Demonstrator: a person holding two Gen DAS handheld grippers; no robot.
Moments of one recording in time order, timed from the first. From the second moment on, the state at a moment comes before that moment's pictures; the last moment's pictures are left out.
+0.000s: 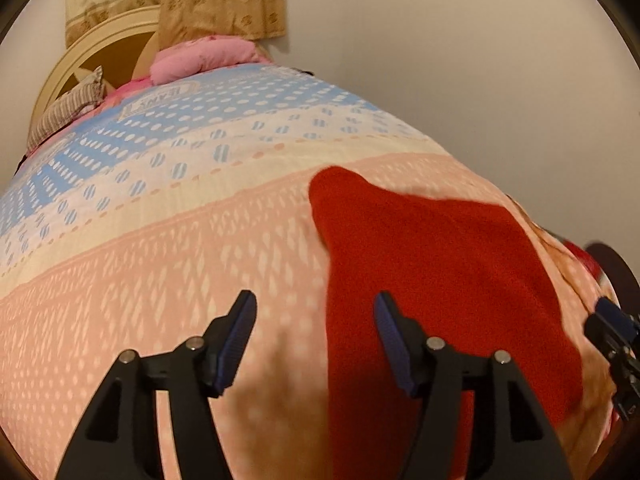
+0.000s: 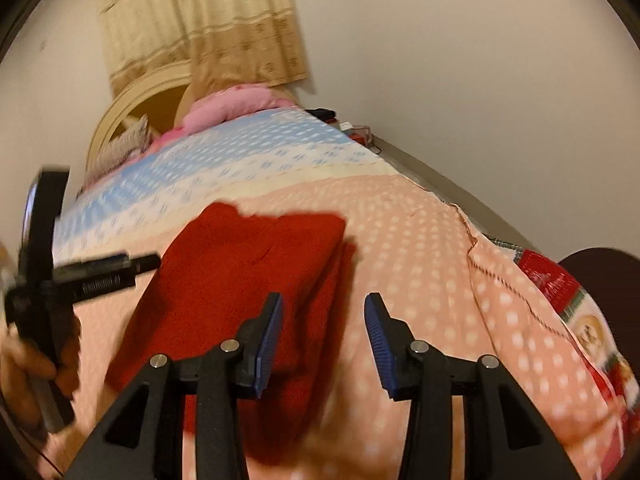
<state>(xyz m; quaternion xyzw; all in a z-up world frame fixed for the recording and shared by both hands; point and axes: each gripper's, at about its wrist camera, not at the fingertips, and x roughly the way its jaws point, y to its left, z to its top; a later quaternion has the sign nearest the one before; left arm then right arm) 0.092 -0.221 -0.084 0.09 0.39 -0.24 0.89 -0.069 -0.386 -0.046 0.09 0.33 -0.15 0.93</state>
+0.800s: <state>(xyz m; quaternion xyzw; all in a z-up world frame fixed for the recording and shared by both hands) 0.020 -0.190 -0.093 0.13 0.37 -0.25 0.88 -0.118 -0.336 -0.068 0.12 0.37 -0.18 0.90</state>
